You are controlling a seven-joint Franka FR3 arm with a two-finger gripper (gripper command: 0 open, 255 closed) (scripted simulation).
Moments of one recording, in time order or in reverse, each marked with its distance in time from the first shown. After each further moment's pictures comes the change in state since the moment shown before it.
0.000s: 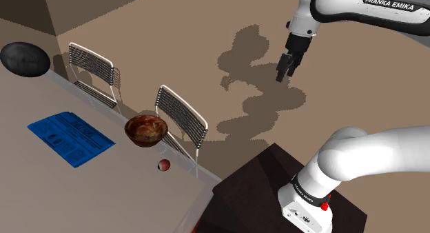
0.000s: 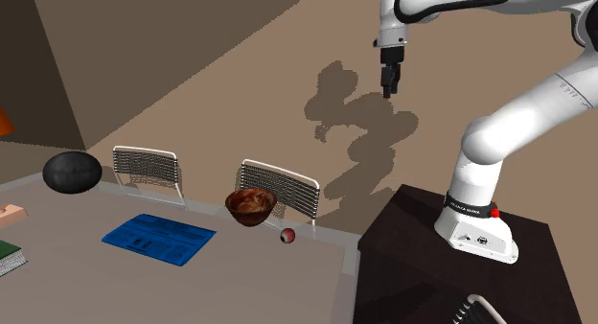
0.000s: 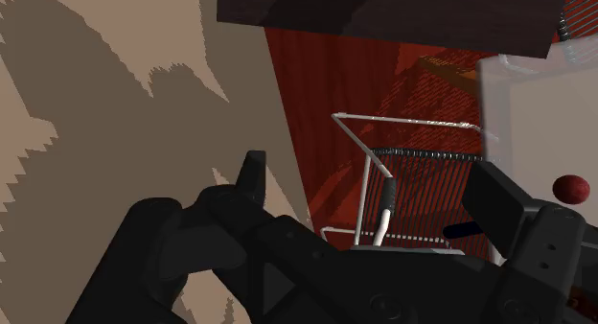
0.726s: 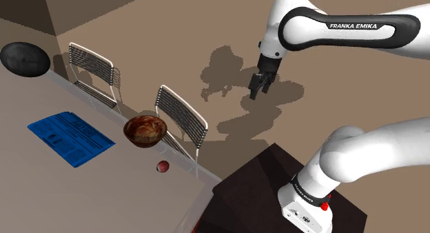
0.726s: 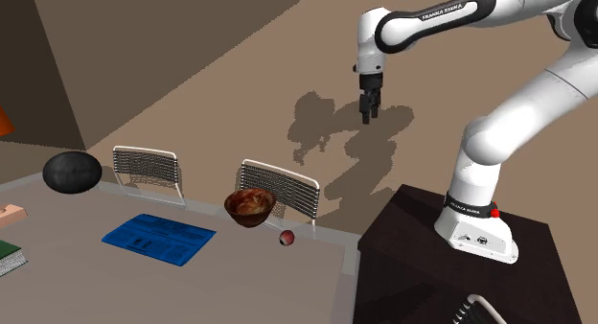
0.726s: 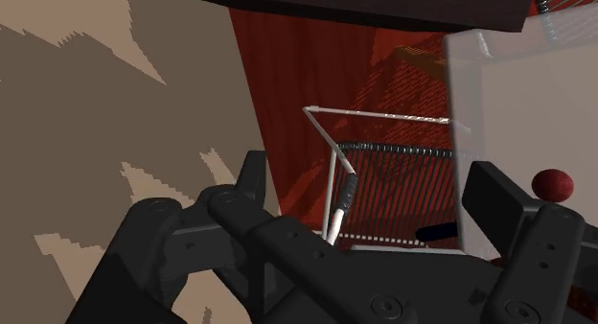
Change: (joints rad) arm 0.065 0.102 0.111 -0.142 0.098 0.230 0.138
